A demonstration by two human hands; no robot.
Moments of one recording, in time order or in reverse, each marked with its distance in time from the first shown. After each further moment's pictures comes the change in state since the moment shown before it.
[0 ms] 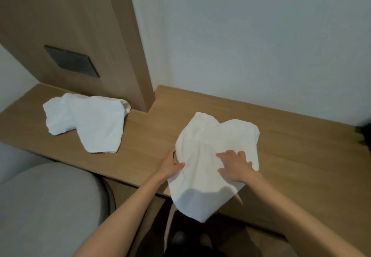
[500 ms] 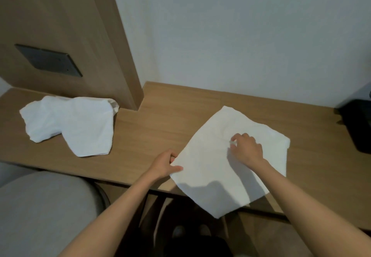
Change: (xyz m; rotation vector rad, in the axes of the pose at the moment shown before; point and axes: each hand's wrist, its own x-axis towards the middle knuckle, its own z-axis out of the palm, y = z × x) left_hand -0.007 -0.009 -0.013 0.179 -0.116 0.214; right_hand -0.025 0.006 -0.024 0.093 0.373 0.263
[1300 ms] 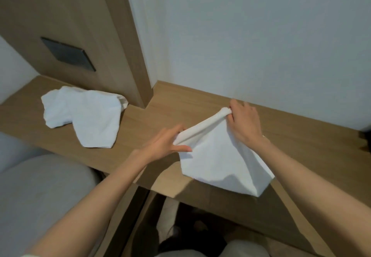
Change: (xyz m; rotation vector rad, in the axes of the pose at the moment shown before) left_hand -0.004 0.072 -0.054 0.148 0.108 0.355; right_hand 0.068 -0.030 -0.062 0.056 0.454 -0.546
